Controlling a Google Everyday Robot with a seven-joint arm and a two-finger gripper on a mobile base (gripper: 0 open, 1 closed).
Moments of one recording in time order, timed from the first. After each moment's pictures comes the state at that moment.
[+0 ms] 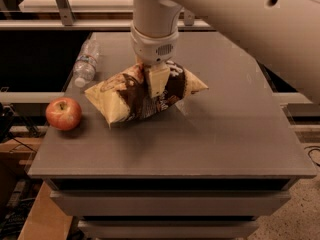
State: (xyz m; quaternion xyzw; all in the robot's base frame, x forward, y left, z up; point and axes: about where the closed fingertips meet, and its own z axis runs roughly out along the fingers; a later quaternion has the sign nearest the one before) arm 0.542 0.015 0.902 -0.85 0.52 -0.03 0.08
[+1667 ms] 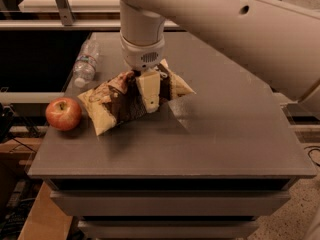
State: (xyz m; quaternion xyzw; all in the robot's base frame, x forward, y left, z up) arm 0.553 0.038 0.881 -0.83 0.55 -0.03 0.08
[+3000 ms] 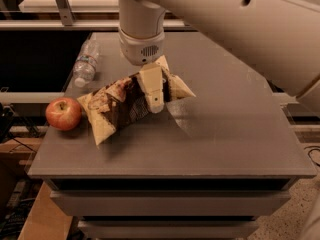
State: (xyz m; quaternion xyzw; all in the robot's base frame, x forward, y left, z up) arm 0.547 0.041 0.895 -0.84 0.53 -0.03 0.08
